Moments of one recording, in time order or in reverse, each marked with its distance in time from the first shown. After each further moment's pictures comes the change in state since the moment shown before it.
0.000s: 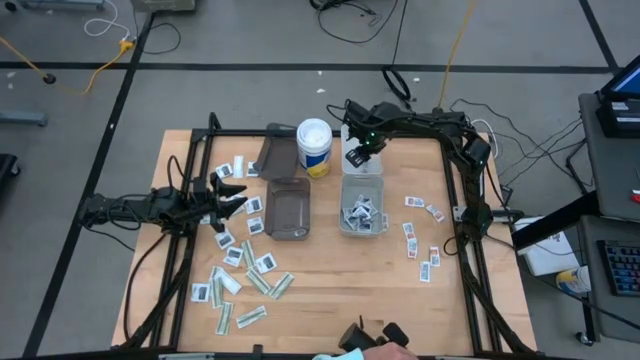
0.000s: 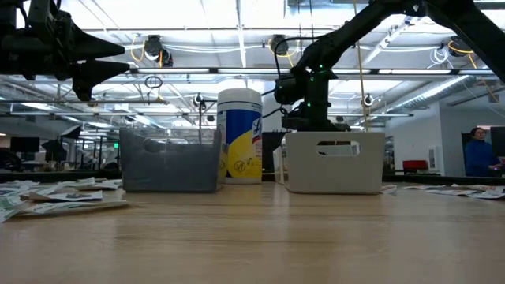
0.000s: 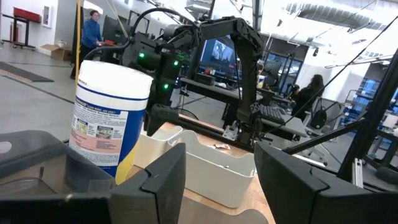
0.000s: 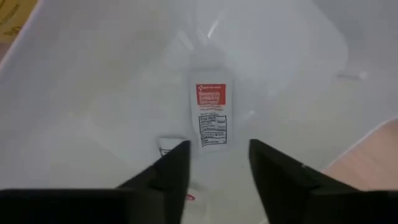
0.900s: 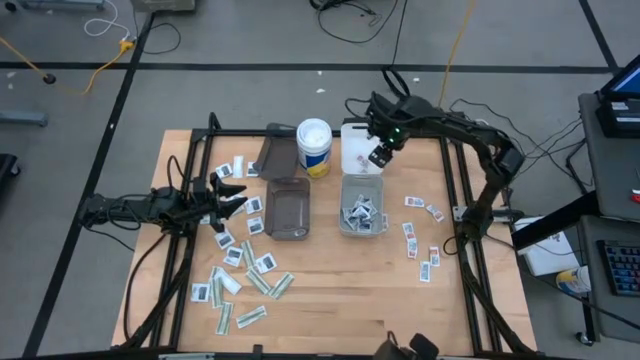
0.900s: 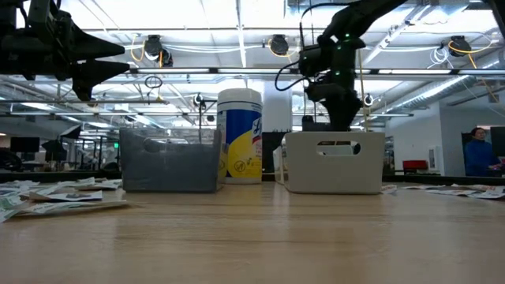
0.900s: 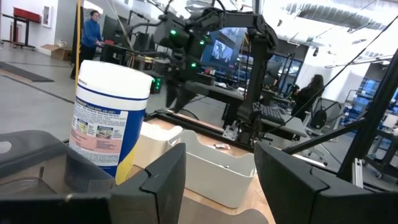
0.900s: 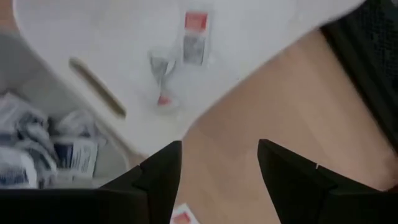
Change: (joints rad) left arm 0.000 0.000 0.000 0.000 0.000 0.000; right arm -0.030 -0.294 -0.137 -0.139 -0.001 -0.196
